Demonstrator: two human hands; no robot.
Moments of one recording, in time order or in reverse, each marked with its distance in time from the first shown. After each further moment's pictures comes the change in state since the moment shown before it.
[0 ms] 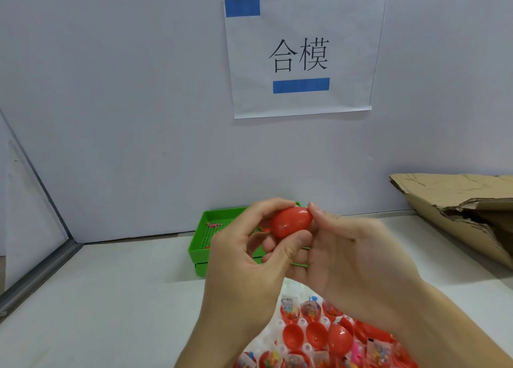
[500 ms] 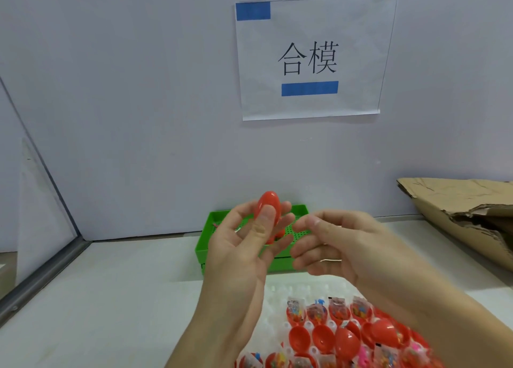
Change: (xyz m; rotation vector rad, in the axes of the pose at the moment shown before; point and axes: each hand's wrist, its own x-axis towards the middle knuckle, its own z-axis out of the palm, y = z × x) left_hand 0.007 -0.007 -0.003 -0.732 0.147 -0.443; right_hand 0.002 -0.006 -0.006 -0.604 0.399 -0.056
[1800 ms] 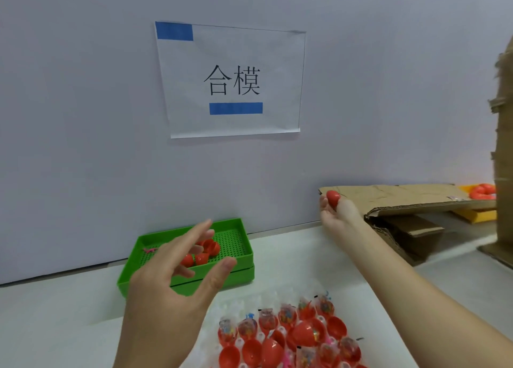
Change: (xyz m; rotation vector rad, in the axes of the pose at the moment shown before) left_hand -0.002 -0.012 -0.011 0.919 -0.073 0.482; right_hand 0.093 0.014 -0.165 0.979 0.866 -0.108
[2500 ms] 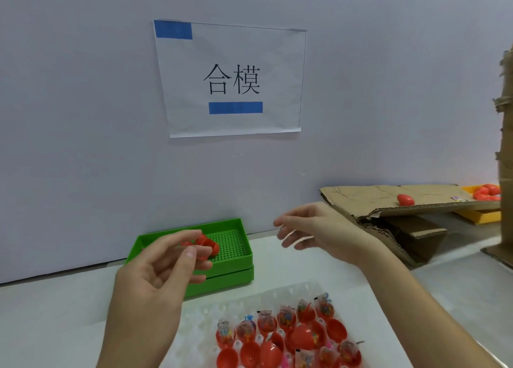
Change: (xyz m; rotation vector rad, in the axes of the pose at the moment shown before) left_hand 0.006 -0.012 -0.001 -0.317 0.019 -0.165; right_hand -0.077 -0.001 -0.007 -1.377 -0.774 -0.061
